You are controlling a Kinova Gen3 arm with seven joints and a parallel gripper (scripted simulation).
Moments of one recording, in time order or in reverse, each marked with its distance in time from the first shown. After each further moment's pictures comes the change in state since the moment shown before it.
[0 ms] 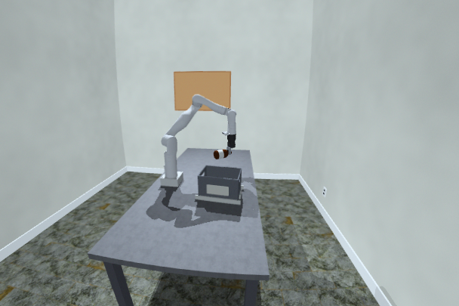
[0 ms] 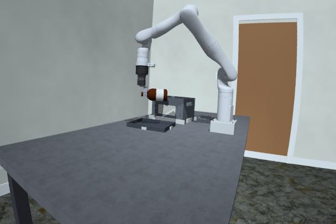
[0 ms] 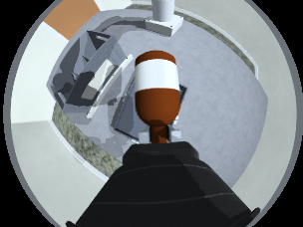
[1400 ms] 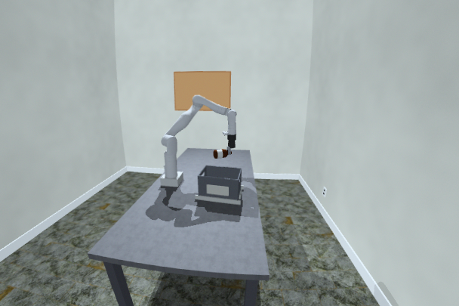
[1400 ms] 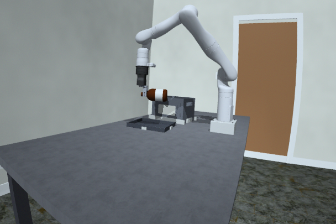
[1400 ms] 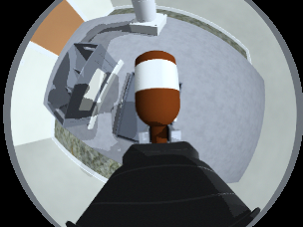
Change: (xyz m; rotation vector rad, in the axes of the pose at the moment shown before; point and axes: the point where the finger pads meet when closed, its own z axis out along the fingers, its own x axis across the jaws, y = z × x) arm 0.000 0.000 0.001 0.002 -0.002 0.163
